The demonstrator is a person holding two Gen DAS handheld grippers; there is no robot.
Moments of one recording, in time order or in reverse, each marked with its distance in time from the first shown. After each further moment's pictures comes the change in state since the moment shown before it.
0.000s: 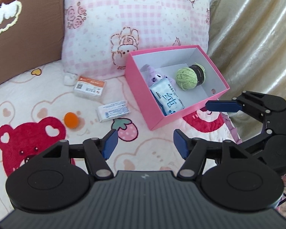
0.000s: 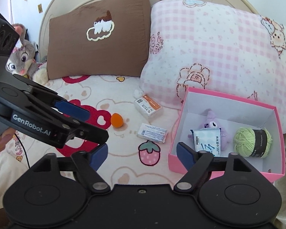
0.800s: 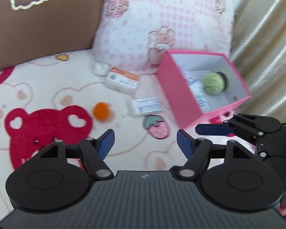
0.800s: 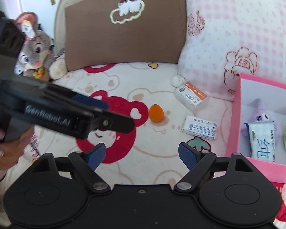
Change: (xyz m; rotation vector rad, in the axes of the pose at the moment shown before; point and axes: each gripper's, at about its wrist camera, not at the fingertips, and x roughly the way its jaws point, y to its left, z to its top) left arm 0.014 0.084 -0.038 -0.091 -0.060 0.049; right arm 0.080 0.055 -0.001 0.037 0.053 0.138
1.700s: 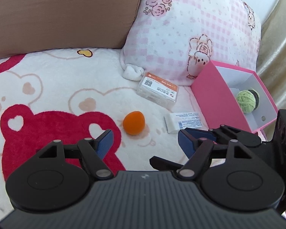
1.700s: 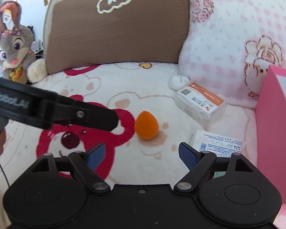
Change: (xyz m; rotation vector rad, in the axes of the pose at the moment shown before) left arm 0.067 0.073 -0.016 -0.097 -0.126 0.023; right arm 0.127 -0.018 -0.004 -0.039 -0.132 -0.051
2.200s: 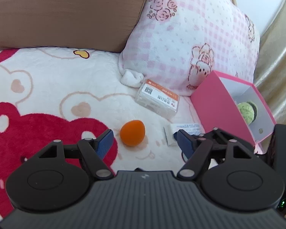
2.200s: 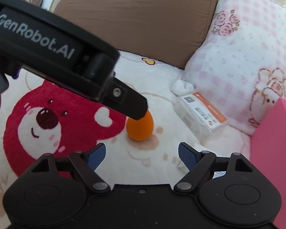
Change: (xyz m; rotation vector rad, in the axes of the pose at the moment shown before) left arm 0.025 0.018 -0.005 -0.051 -0.080 -0.087; right arm 0.034 0.024 -0.004 -0.257 0.009 -0.125
